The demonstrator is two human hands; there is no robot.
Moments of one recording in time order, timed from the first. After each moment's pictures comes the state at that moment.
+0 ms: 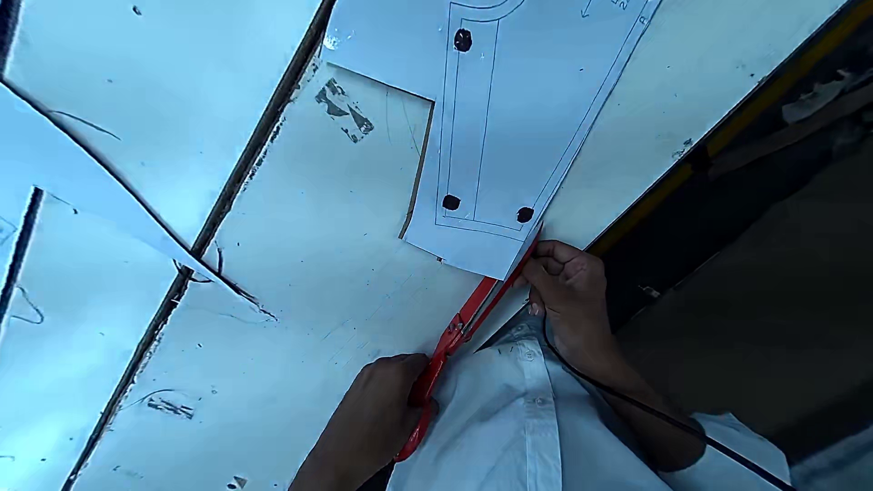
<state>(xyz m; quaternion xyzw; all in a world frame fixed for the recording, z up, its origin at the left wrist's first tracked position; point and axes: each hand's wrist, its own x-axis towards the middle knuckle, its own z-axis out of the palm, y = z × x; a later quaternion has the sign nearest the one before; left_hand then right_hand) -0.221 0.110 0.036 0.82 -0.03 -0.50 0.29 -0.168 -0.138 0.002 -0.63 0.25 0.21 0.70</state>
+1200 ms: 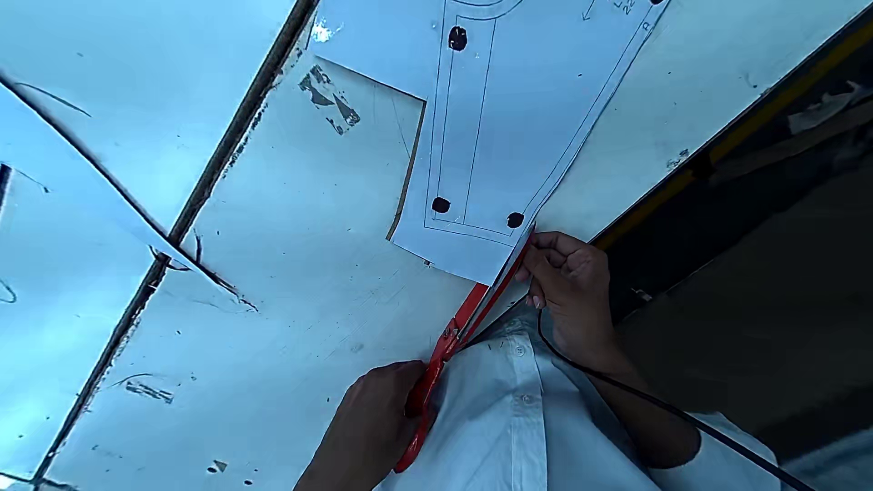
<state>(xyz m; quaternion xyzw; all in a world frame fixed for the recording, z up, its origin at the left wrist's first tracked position) -0.233 0.084 0.046 0.83 0.02 -0.50 0.27 -0.140 -0.147 0.000 -0.64 0.29 0.21 0.68</state>
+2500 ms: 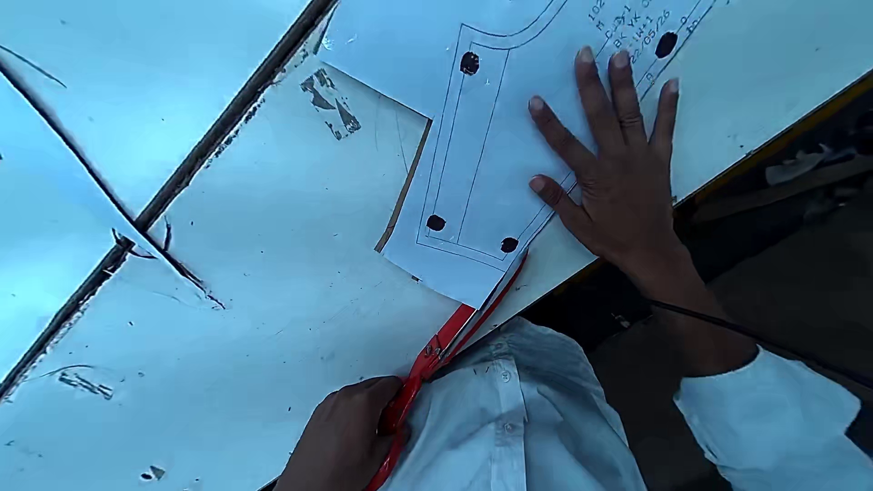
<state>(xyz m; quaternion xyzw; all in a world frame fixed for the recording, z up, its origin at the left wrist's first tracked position) -0.239 0.074 0.045 0.85 0.04 -0.45 0.27 -0.001 -0.208 -0.045 -0.94 -0.28 0.08 0.15</state>
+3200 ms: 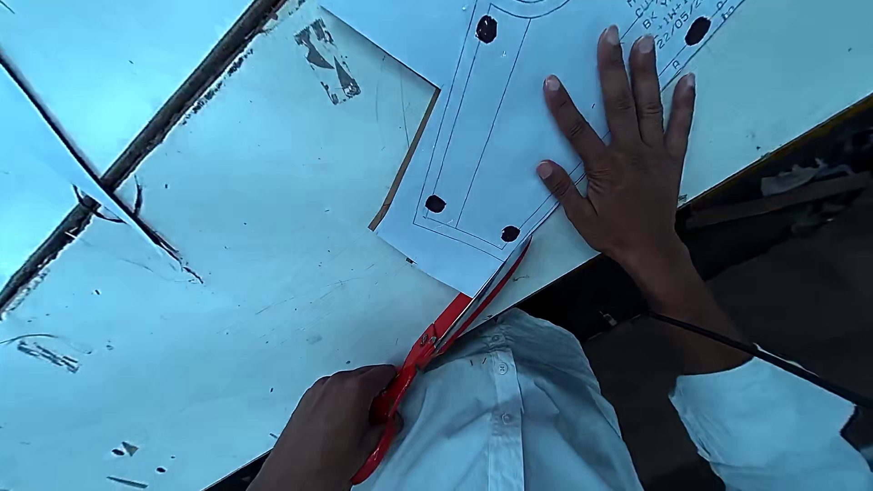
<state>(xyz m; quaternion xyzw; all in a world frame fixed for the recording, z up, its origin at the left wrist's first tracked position) -0.246 0.070 0.042 0.85 0.04 -0.44 0.28 -0.003 -0.206 -0.051 -0.95 -0.27 0.09 0.11</state>
